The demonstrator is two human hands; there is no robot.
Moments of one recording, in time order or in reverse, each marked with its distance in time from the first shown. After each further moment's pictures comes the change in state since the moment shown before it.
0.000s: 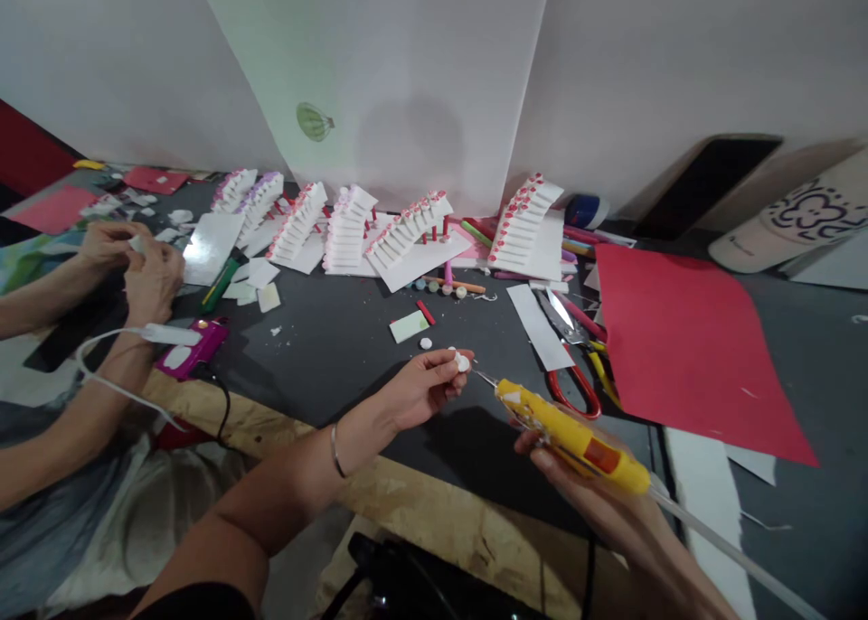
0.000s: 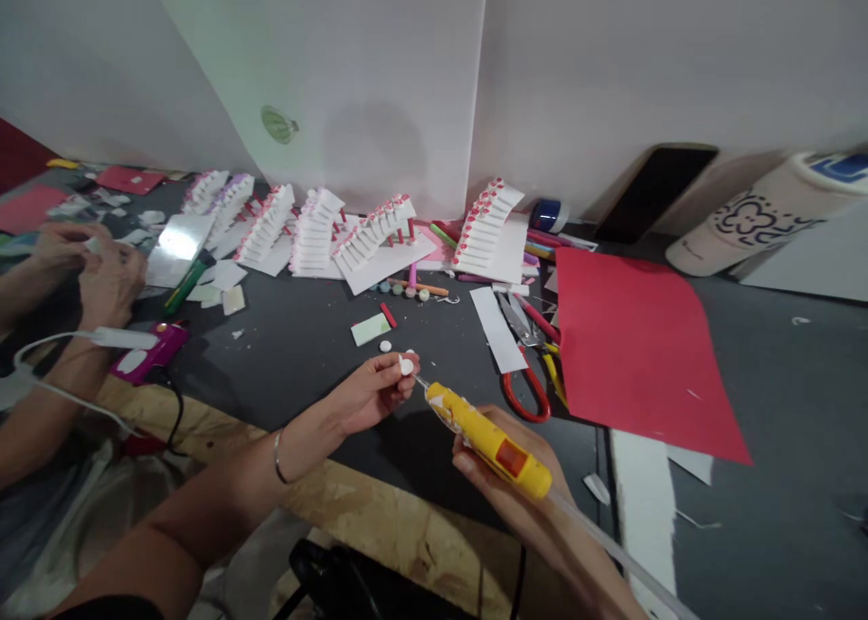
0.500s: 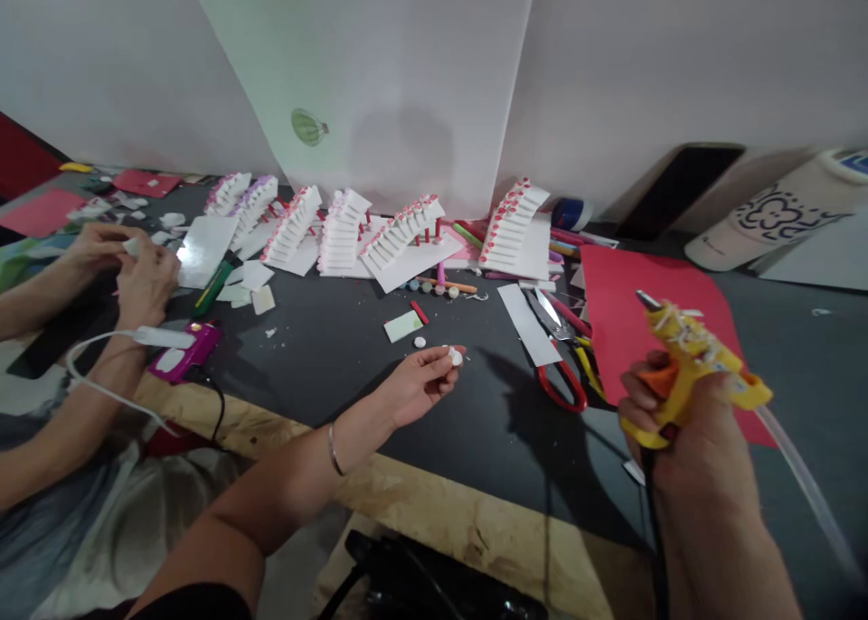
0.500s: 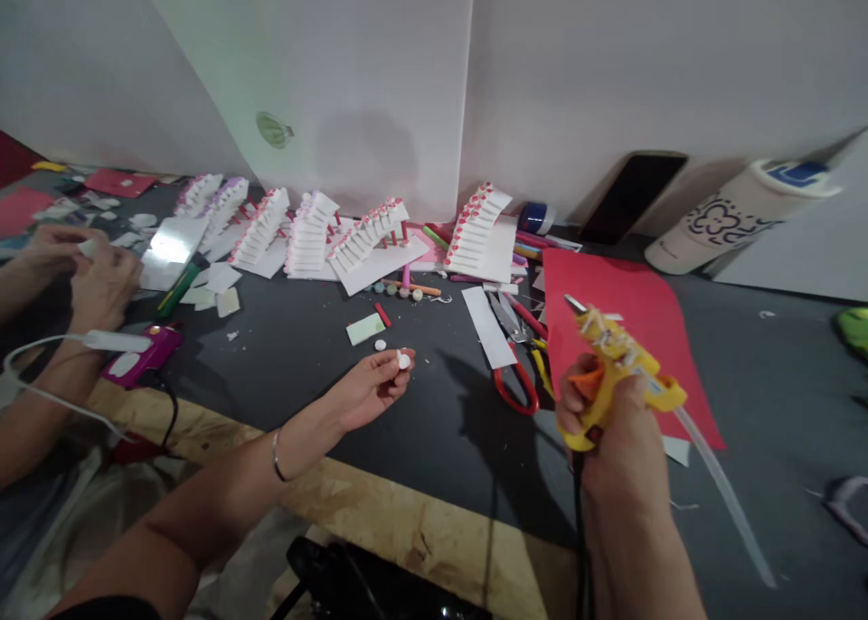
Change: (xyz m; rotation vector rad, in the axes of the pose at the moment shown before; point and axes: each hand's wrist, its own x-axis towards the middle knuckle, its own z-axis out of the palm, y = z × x) left_hand 0.005 -0.003 -0.004 -0.015 0.016 0.031; right_hand 0.027 -0.005 -0.052 0.640 0.584 0.108
